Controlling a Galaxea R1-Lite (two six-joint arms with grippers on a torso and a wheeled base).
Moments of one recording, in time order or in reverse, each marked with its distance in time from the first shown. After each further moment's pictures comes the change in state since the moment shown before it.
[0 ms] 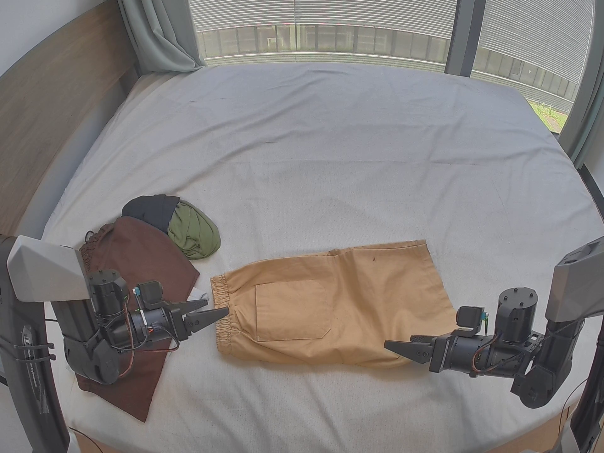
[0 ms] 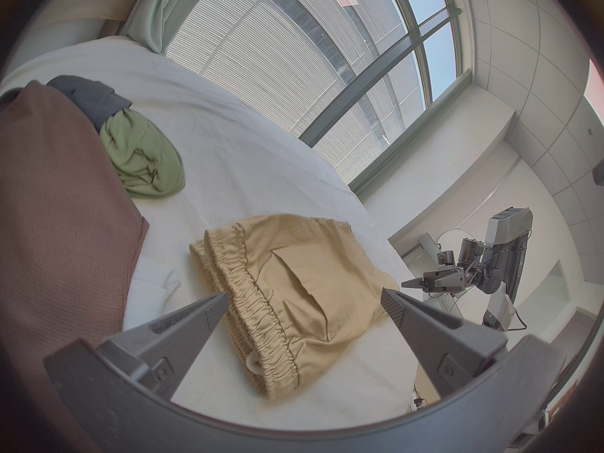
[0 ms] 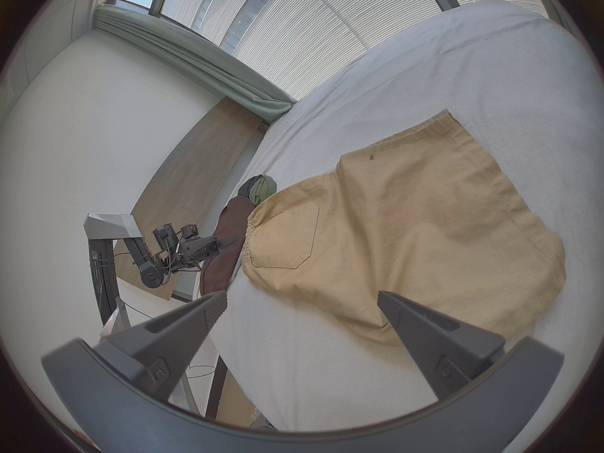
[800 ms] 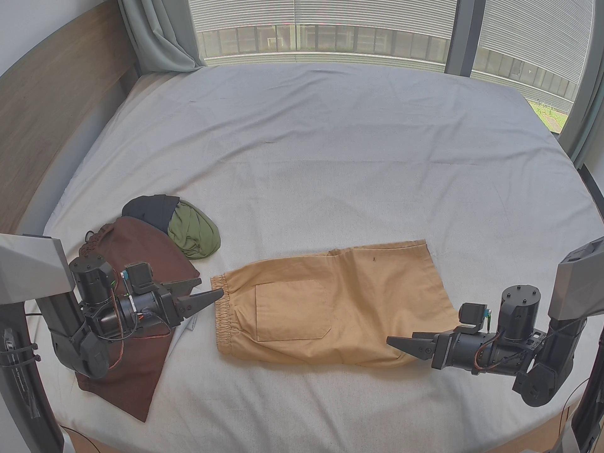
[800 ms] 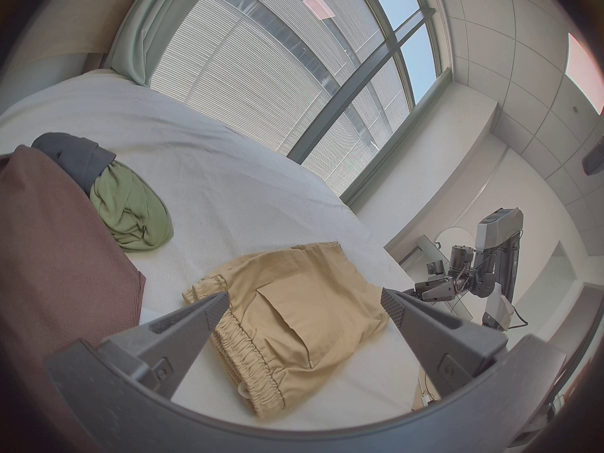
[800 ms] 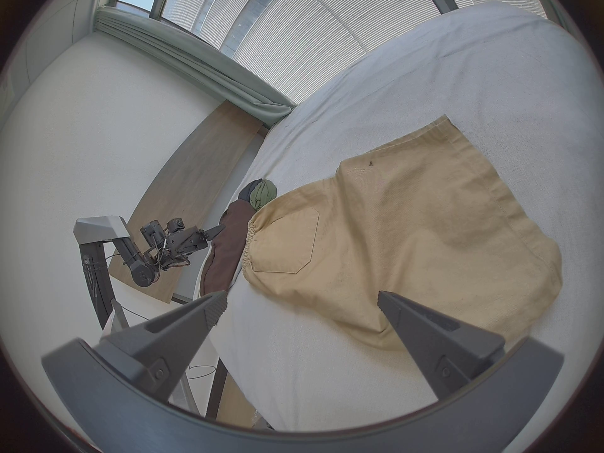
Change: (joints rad) left arm -0.001 -0.124 0.011 0.000 0.007 0.008; right arm -0.011 -0.013 -0.002 0.001 0.002 0.004
